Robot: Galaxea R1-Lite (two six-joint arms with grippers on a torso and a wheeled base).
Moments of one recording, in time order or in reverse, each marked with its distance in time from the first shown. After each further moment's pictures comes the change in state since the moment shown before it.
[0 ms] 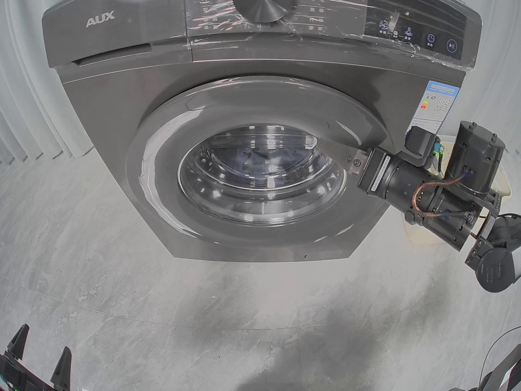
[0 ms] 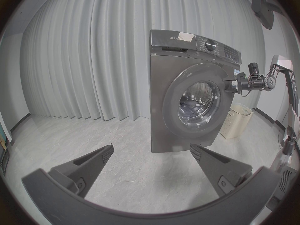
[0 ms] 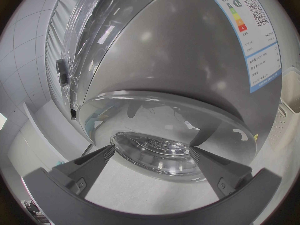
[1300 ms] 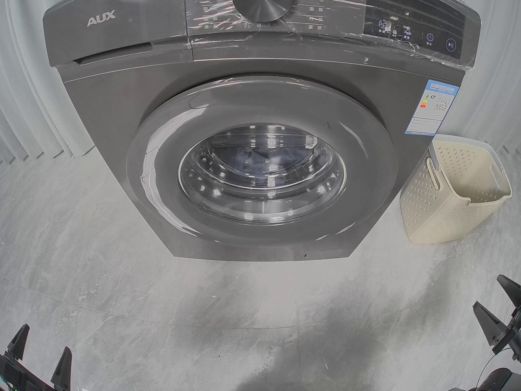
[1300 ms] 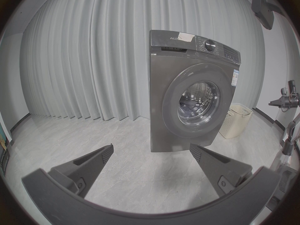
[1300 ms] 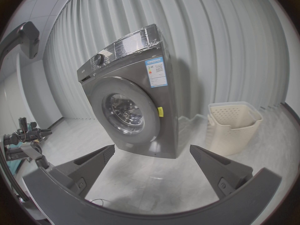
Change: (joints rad) left arm 0.001 0.000 0.000 0.000 -0.002 -0.001; right arm -0.285 -1.183 0.784 0.533 0.094 -0.342
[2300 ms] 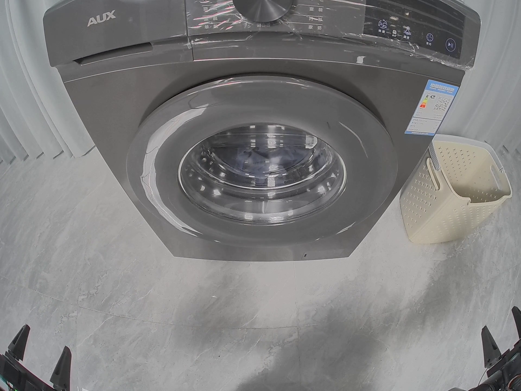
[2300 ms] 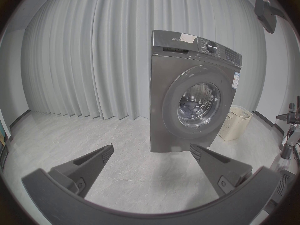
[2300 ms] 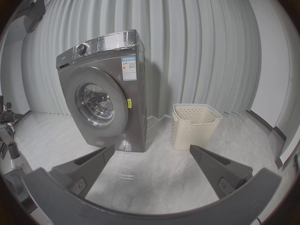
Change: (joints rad) left arm -0.001 0.000 0.000 0.000 0.002 -0.028; right arm -0.284 -0.453 0.010 0.435 -0.029 -0.081
